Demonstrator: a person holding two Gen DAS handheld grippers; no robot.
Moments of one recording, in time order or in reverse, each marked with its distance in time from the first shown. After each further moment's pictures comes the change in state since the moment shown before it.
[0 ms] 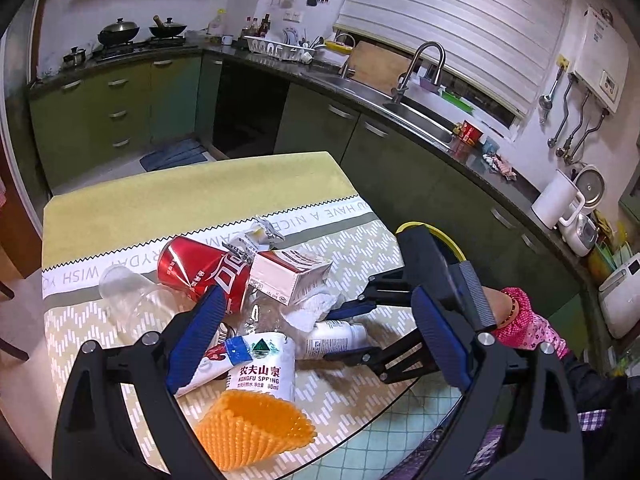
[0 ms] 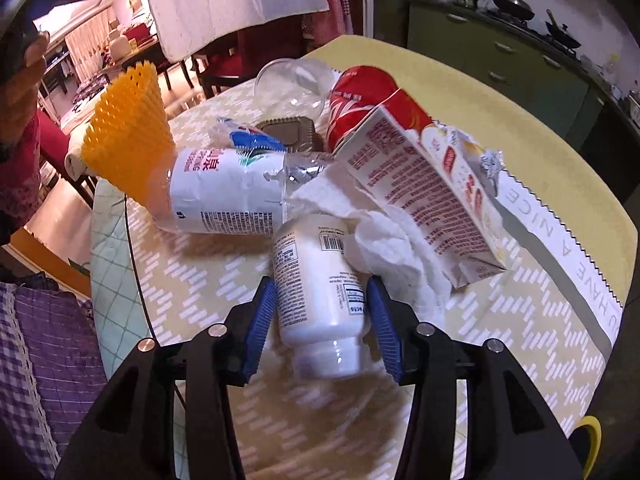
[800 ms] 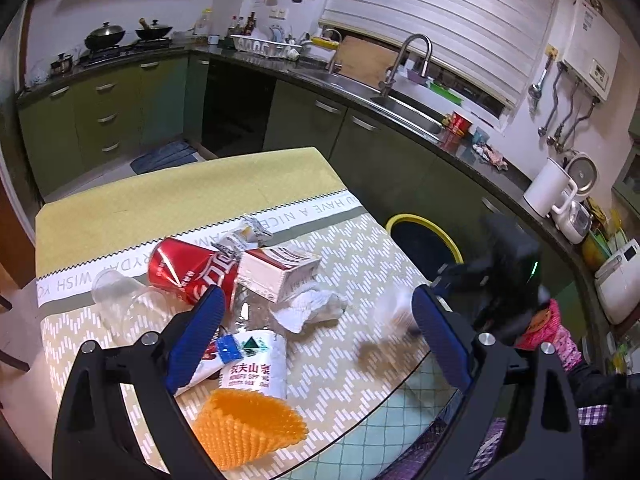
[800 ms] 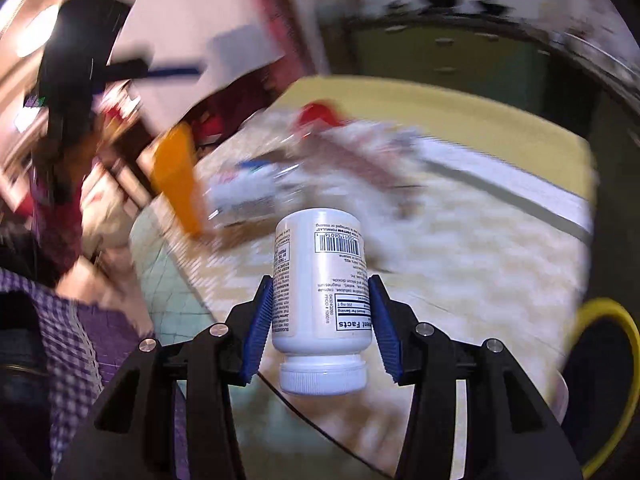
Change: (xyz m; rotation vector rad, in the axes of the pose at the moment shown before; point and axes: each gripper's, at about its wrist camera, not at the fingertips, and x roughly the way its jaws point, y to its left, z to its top) left arm 0.005 -0.011 0.000 0.046 0.024 -0.035; right arm -0.109 -0.021 -0.087 0.319 -0.197 -0.024
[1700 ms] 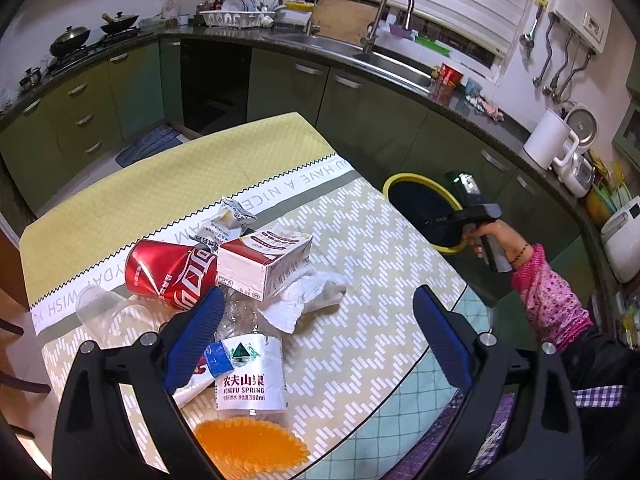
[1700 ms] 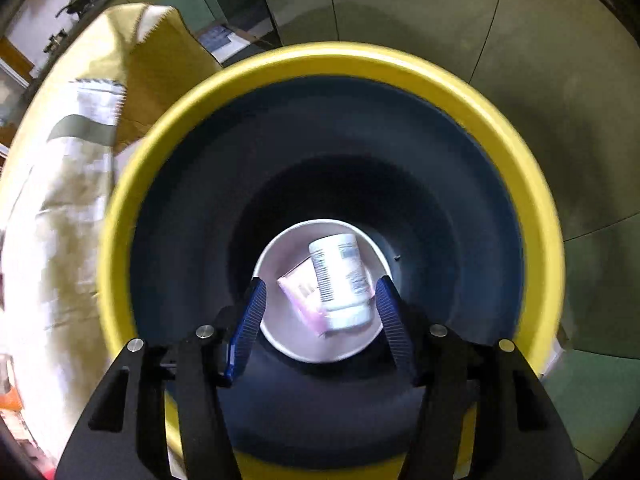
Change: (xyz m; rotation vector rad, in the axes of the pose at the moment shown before) left arm 0.043 -0.012 0.012 0.115 0.148 0.000; right arm -0.011 -0.273 -0.126 0.836 0.211 -0.541
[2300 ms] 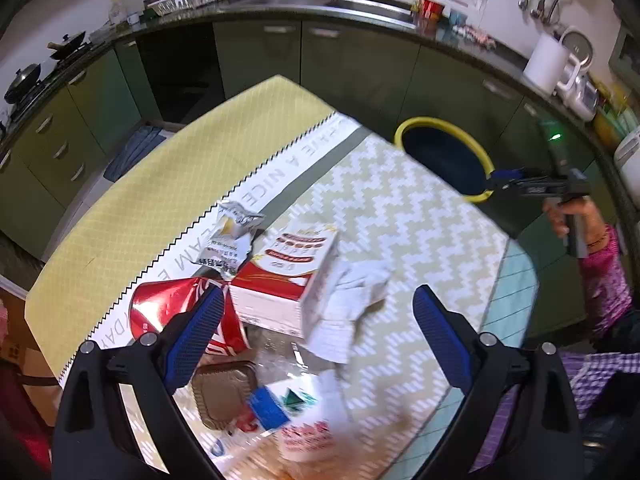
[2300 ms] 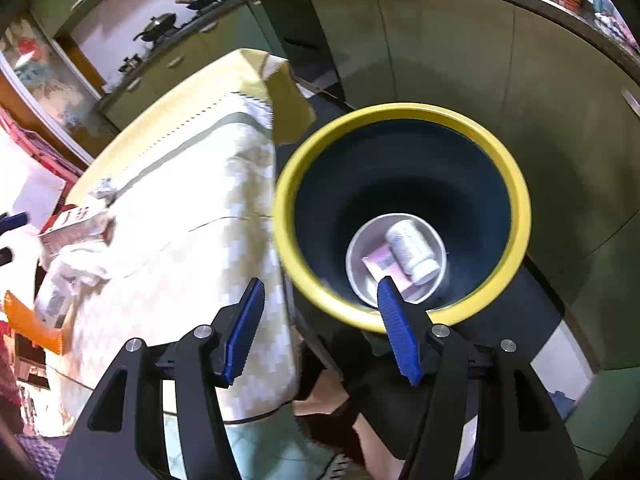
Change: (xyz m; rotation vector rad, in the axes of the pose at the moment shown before) left arm 0.064 0.016 0.031 0.213 0.181 0.039; right arm -0.103 0.050 -0.088 -0.074 -0.205 0.190
